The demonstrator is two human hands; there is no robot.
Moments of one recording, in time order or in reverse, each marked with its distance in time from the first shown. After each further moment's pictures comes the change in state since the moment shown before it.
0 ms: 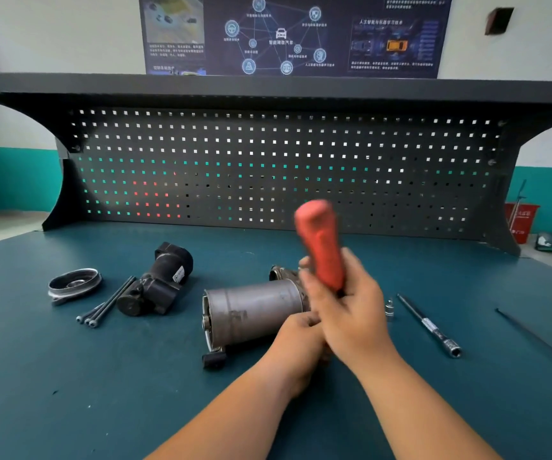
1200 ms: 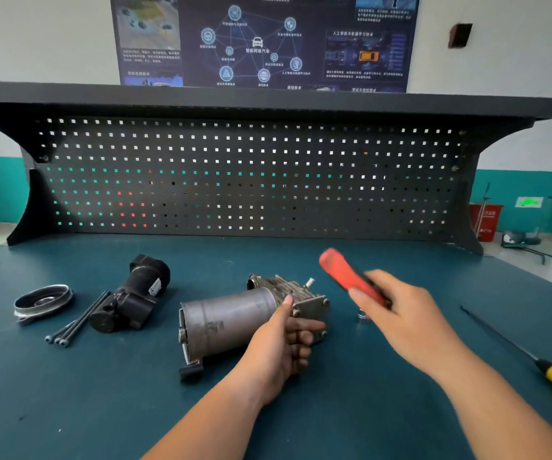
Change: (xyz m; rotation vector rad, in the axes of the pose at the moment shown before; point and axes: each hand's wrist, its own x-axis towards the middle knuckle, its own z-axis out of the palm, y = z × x) left_hand -0.005 0.022 0.002 -0.170 -0.025 -0.209; right_hand 0.001 -0.002 -0.103 -0.604 -0.253 0.288
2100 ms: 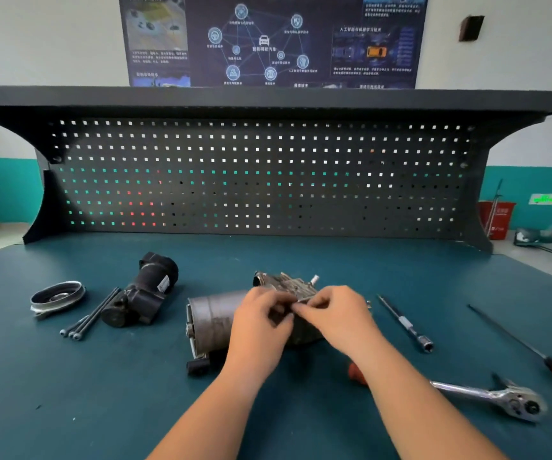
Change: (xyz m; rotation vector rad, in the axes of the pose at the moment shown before) left_hand -0.008 0.007 -0.022 0.892 0.380 0.802; right_hand 0.023 -0.020 0.069 0.000 -0.132 0.337
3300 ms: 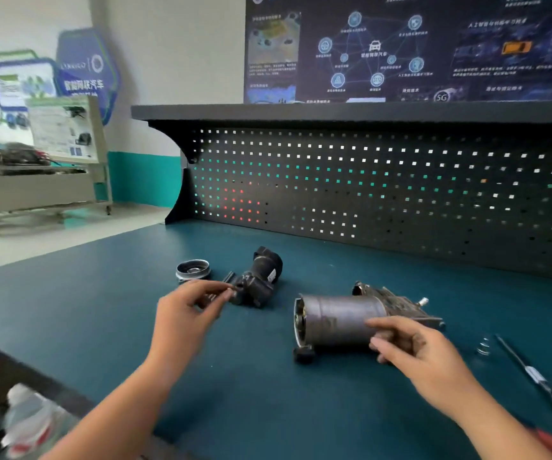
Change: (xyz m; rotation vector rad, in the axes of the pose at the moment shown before) left_hand -0.051 -0.051 -0.198 0.191 0.433 -0.093; right_hand -0.026 -0.006 0.027 0.628 -0.333 -0.293
